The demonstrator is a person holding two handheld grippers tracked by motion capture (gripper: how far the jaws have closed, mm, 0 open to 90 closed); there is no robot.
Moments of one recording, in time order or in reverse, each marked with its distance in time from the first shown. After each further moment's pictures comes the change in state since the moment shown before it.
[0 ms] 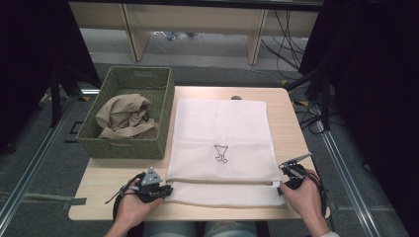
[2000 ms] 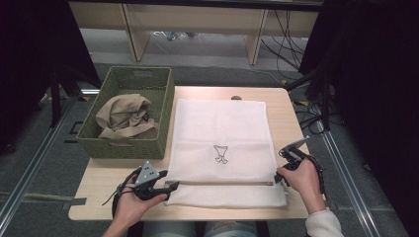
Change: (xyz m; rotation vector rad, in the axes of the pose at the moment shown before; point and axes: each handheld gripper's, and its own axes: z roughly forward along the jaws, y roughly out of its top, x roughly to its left) left arm -0.002 0.014 -0.007 -0.234 0.002 -0.012; right arm -0.019 0.049 0.006 0.031 0.028 0.010
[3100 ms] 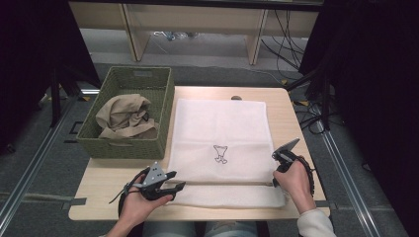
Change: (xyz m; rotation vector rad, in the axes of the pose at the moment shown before) left arm -0.012 0.007 0.016 -0.004 -0.059 0.069; right arm 0.017 0.003 0.011 0.123 -0.040 -0.018
